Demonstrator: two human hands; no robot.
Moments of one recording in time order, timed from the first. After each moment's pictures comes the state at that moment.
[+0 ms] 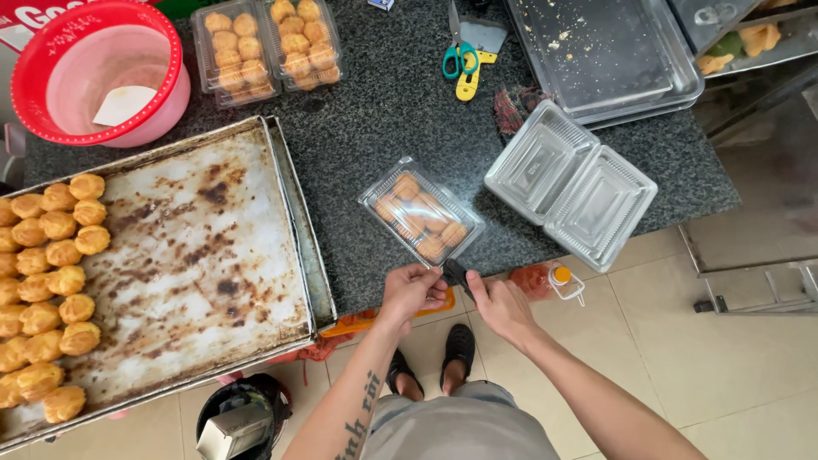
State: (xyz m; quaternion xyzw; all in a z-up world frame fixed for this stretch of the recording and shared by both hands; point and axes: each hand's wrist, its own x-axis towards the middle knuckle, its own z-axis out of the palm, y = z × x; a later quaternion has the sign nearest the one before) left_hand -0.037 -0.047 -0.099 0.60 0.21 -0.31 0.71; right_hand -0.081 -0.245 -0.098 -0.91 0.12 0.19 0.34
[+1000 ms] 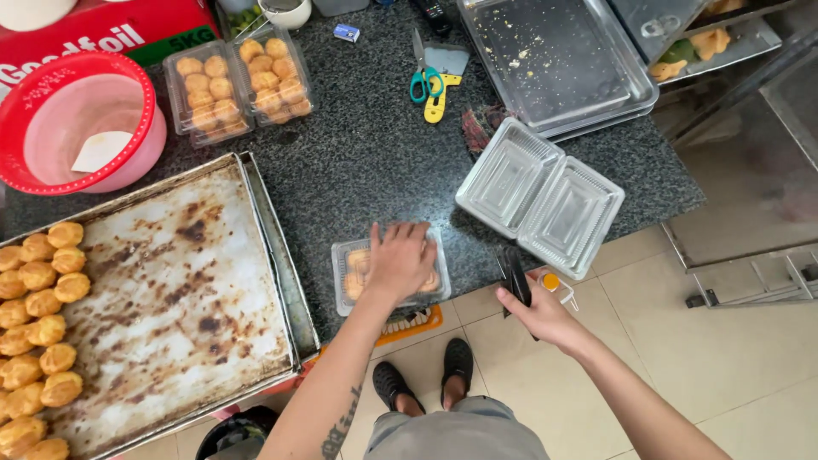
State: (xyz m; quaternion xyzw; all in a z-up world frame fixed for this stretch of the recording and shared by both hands) left_hand 0.036 -0.080 -0.034 0.96 -0.19 -0.03 0.22; right_hand -0.094 -0.343 -0.086 -0.85 0.08 0.14 0.51
